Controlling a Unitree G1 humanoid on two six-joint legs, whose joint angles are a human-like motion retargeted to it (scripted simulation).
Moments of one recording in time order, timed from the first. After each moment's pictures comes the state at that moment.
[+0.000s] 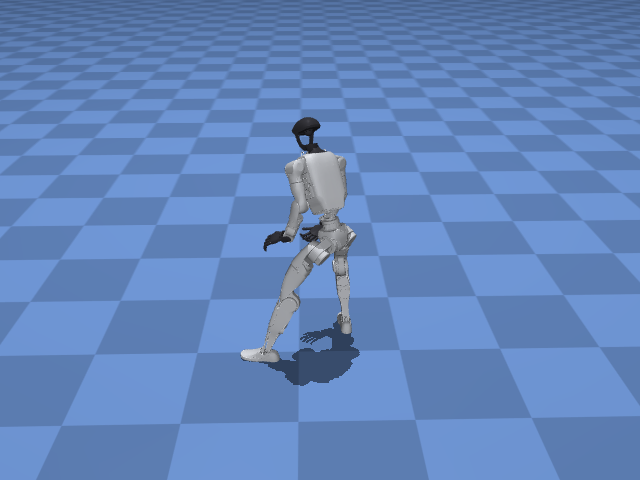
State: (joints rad) left arm -0.08 0.03 -0.01 0.76 0.88 -0.26 0.76; right arm -0.43 -0.27 0.21 0.98 0.37 0.21 0.96; waist -0.17 0.20 0.29; left_leg -0.64 0.42 0.31 0.09 0.34 -0.26; right_leg -0.58 -0.55 -0.69 0.98 -0.38 0.11
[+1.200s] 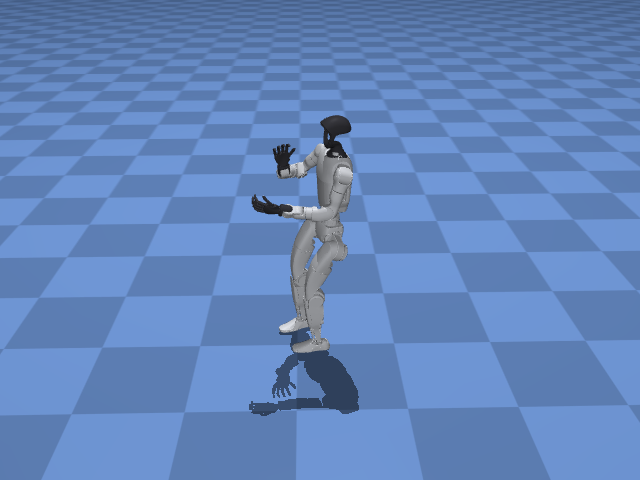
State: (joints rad) left arm -0.36 0.14 -0.26 0.27 -0.75 -0.21 0.02; right arm -0.54 -0.57 0.54 -0.13 -0.26 -0.80 -0.87; waist -0.15 0.01 0.07; left_leg -0.22 -0.17 -0.27 0.42 -0.07 -0.03; right_leg -0.17 -0.05 -0.08 0.30 -0.02 0.11
